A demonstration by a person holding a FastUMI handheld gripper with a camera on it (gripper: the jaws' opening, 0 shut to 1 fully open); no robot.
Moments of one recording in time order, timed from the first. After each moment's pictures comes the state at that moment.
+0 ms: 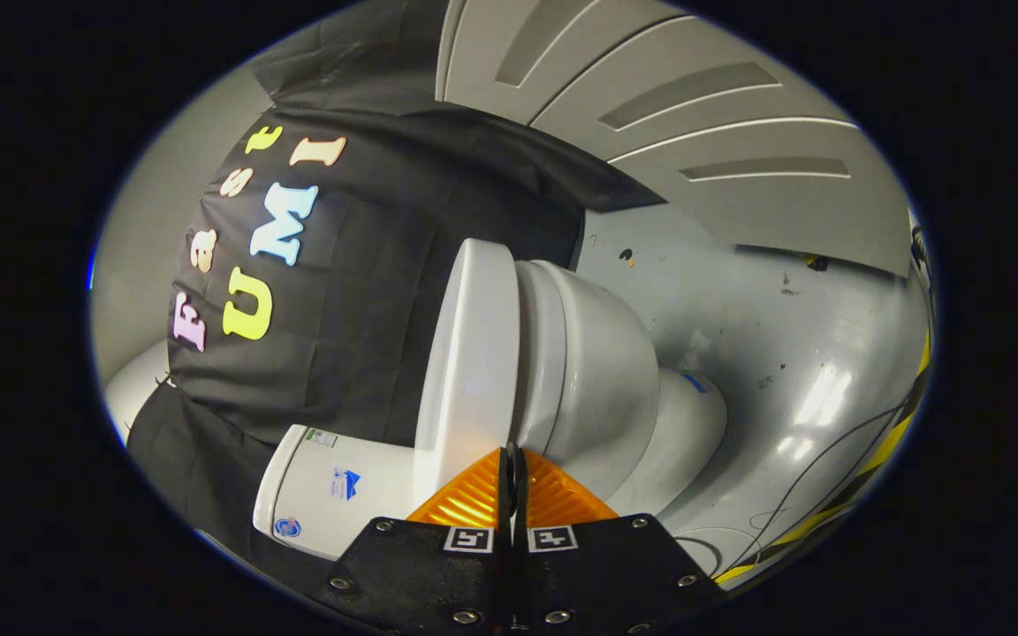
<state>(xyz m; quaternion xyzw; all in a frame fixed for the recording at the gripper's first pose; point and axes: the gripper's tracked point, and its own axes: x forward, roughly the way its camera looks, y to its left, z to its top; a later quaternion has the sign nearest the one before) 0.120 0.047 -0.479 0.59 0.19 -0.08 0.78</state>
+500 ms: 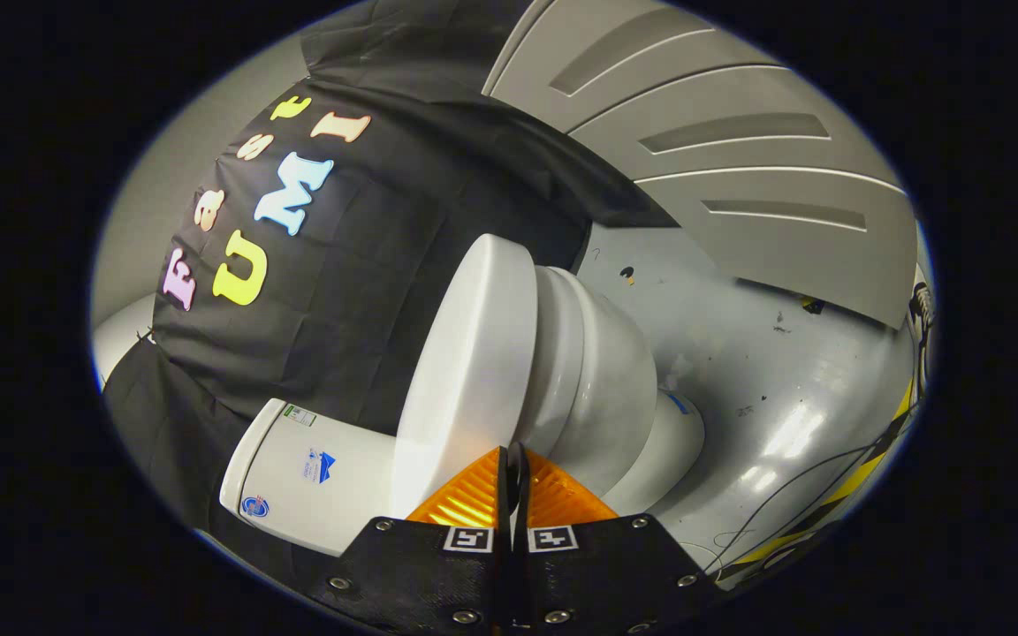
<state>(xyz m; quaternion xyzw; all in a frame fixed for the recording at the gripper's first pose) 0.119 0.048 -0.465 0.53 0.21 -0.08 0.82</state>
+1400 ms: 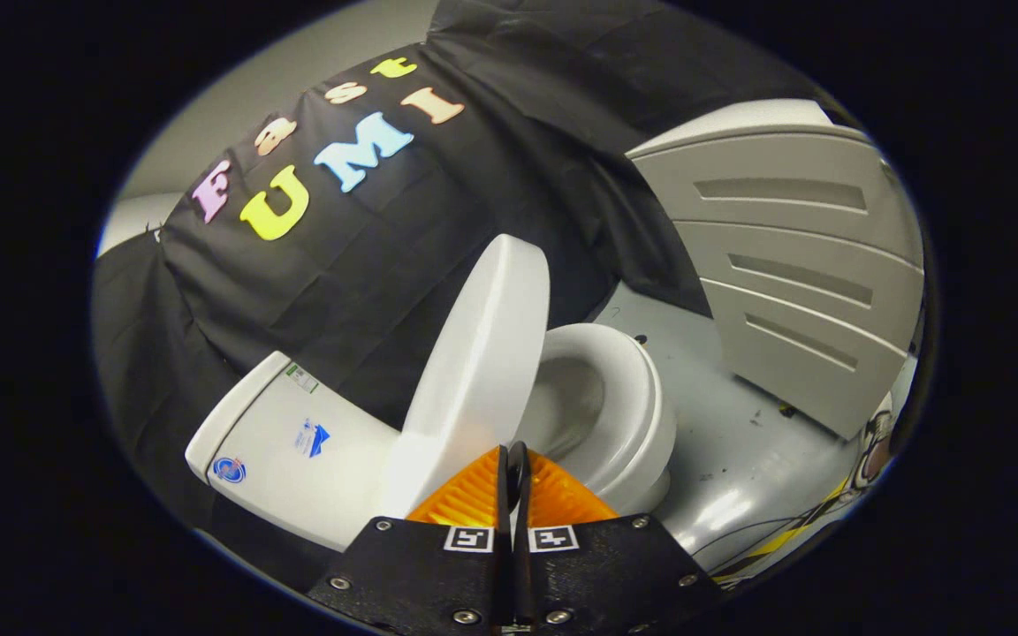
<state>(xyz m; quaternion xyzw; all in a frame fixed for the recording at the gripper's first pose) 0.126 0.066 -0.376 0.36 0.22 -0.10 0.90</state>
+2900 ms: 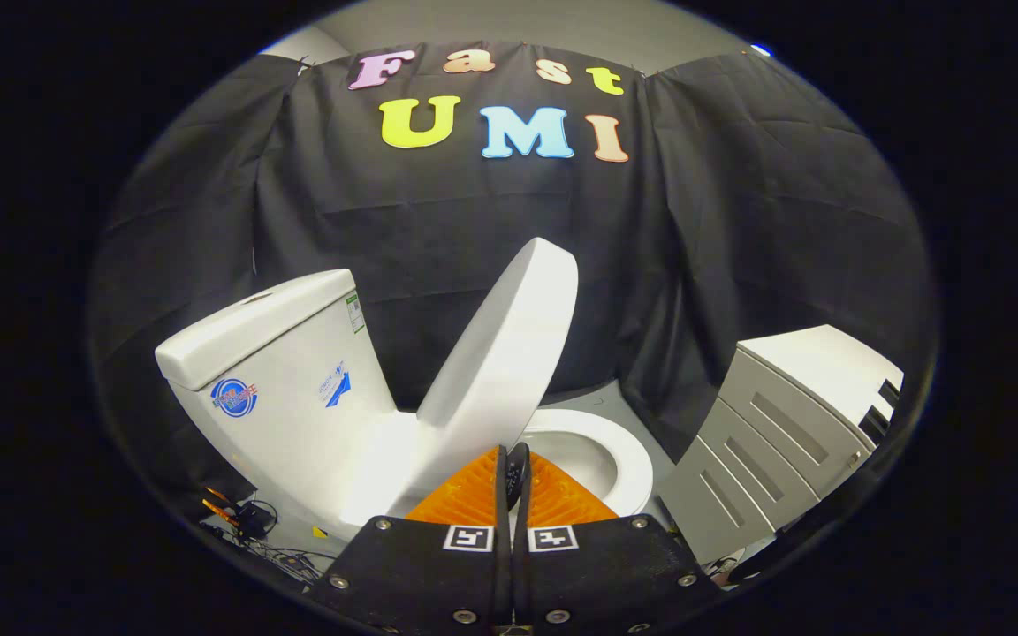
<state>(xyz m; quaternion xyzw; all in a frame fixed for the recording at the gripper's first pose) 0.156 0.165 -0.224 0.06 0.22 -0.08 0.97</state>
